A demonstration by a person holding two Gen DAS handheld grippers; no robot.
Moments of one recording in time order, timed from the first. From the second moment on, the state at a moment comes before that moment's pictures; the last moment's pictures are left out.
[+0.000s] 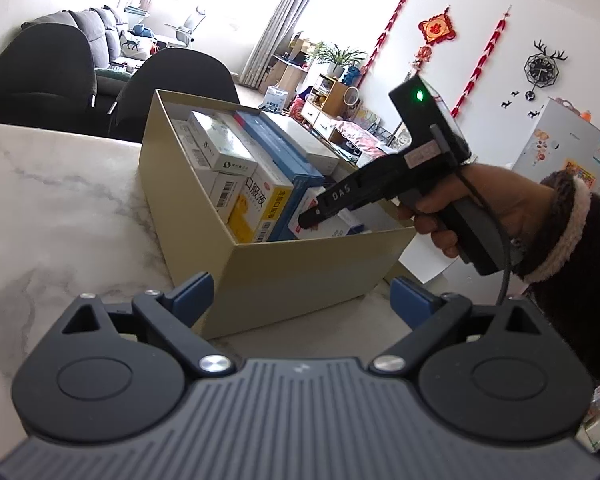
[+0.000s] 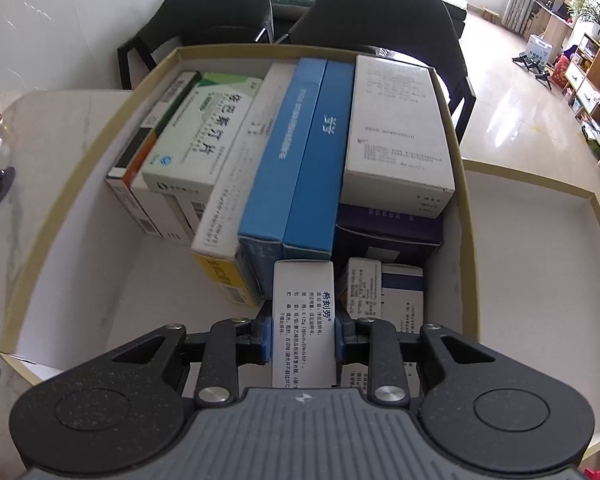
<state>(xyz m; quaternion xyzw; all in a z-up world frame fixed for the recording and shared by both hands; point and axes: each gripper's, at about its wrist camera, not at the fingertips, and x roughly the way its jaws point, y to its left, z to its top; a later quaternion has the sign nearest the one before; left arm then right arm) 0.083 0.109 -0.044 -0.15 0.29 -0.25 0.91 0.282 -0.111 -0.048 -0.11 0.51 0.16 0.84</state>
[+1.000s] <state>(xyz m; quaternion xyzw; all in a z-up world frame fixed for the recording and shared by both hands) 0.136 0.116 -0.050 -0.18 0.30 -0.12 0.93 0.224 -0.190 -0.006 -0.01 0.37 0.15 0.92</state>
